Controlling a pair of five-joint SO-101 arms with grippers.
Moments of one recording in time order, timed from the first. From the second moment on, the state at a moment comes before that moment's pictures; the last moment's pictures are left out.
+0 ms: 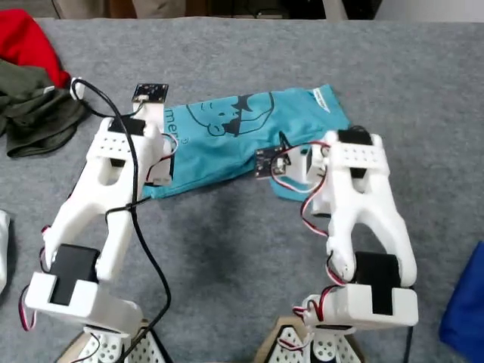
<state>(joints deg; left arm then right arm) 4.5 1.4 16.4 70.3 -3.9 1.3 -0.3 29.0 70.3 79.2</state>
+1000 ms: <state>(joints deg) 4.5 1.6 16.0 72.3 -3.9 1.3 12.1 26.0 61.9 79.0</state>
